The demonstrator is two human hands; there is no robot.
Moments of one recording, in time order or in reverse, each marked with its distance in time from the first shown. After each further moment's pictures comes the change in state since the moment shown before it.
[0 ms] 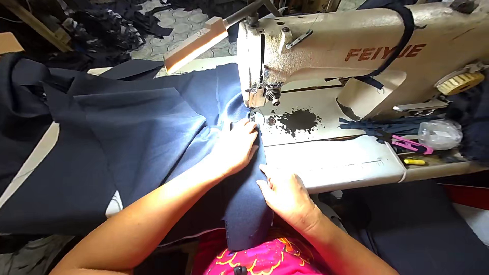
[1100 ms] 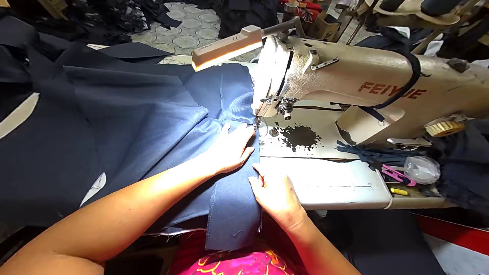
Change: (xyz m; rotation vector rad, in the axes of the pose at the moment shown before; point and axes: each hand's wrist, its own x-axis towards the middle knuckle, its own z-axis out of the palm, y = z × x) left_hand -0.006 -0.020 0.014 -0.193 -0.001 -0.125; right_hand 0.029 -0.006 0.004 -0.002 -0.012 0.024
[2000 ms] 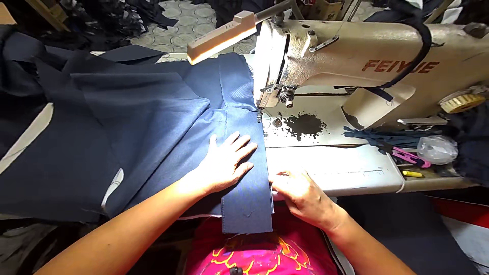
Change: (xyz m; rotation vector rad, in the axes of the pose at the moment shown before) left_hand -0.055 0.011 -0.008 0.023 -0.066 -0.013; right_hand -0.028 0.071 -0.005 -0.029 0.180 -0.738
